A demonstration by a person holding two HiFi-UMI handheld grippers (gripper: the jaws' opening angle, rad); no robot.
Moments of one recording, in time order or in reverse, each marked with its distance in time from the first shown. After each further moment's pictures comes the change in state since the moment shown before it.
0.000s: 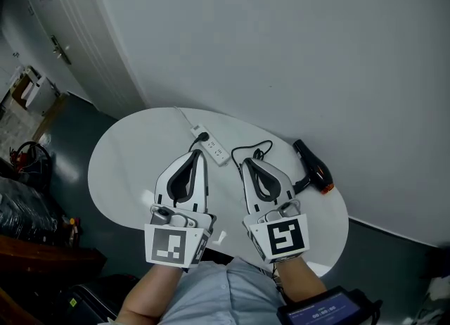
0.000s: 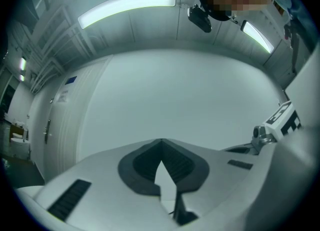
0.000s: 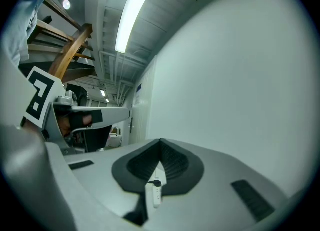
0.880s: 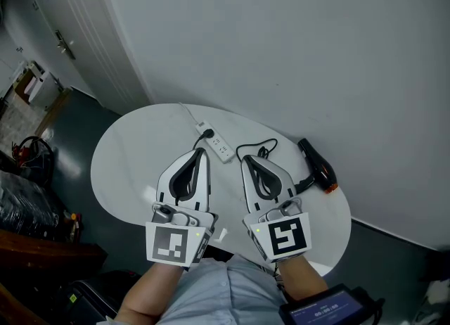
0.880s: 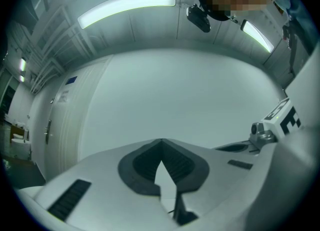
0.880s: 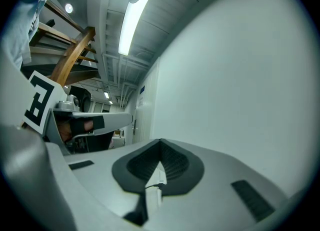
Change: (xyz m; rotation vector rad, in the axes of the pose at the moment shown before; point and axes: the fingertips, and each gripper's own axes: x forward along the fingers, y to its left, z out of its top) left arm -0.007 0.007 -0.002 0.046 -0.002 -0.010; right arm 0.005 0.014 0.008 -0.005 -0.019 0.038
